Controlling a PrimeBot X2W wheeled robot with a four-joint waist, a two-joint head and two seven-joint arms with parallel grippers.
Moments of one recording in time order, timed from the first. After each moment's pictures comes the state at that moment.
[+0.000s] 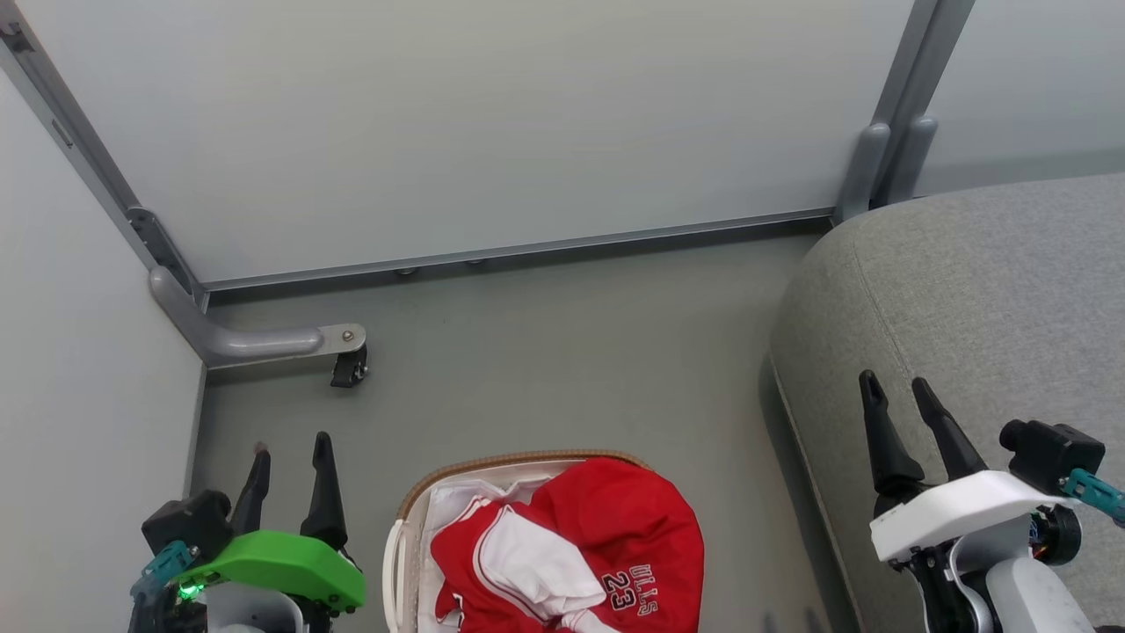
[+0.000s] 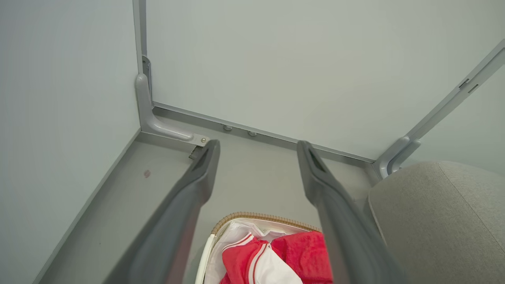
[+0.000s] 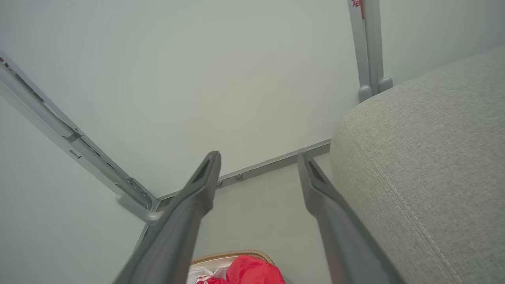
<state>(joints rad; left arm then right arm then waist) -0.09 0.07 -0.07 0.37 -0.49 -0.06 -0.15 -0.11 -0.10 0.03 0.22 0.55 0.13 -0.14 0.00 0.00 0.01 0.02</state>
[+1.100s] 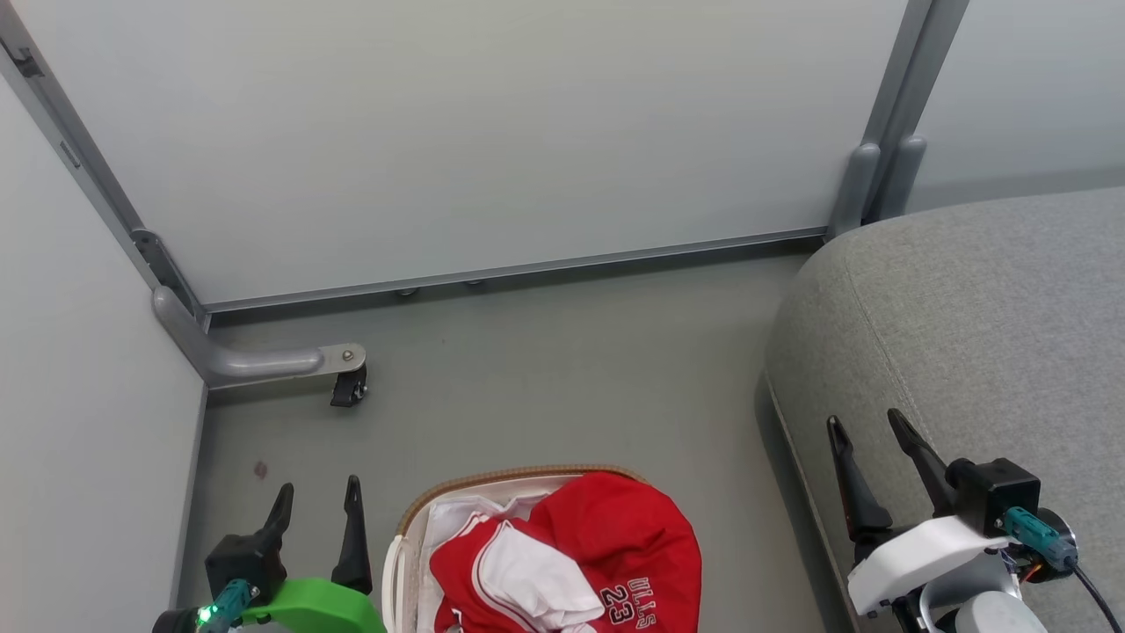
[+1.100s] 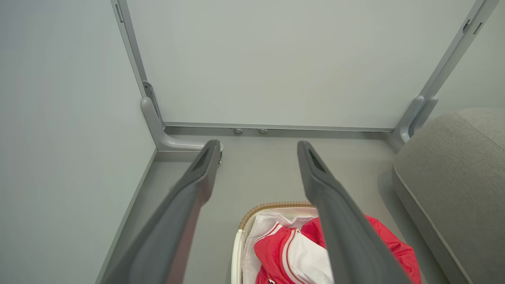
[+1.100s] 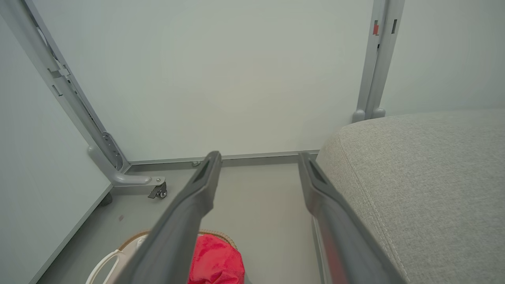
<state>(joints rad) -0.04 0.06 -0.09 0.41 -0.23 -0.06 -0.22 -0.06 -0.09 0.06 0.25 0.25 0.13 -0.22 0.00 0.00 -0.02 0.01</state>
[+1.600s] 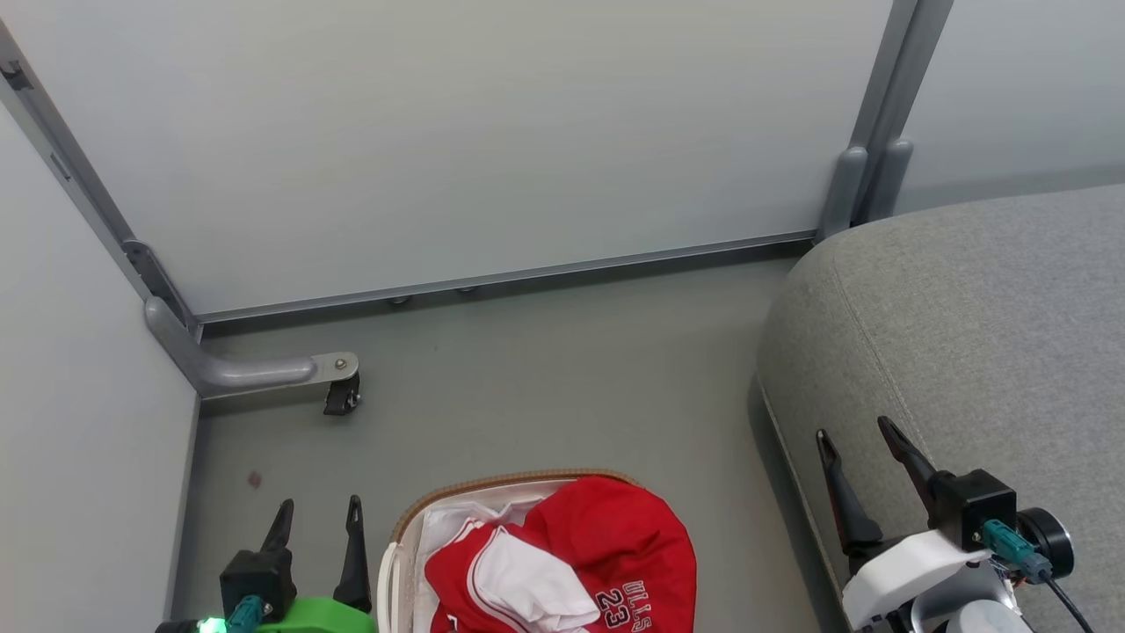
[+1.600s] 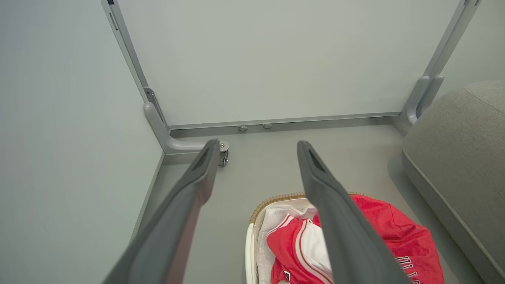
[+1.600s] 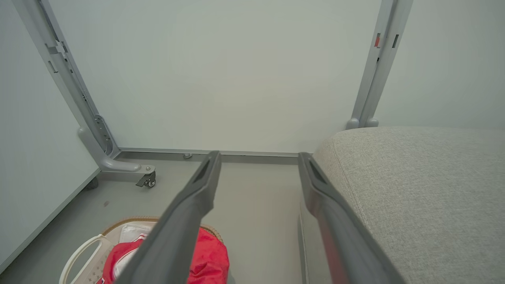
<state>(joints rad) -0.02 0.05 -0.07 0.44 -0.13 -0.06 -0.25 -0.05 -0.09 0.07 0.26 0.14 0.13 -0.25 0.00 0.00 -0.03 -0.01</state>
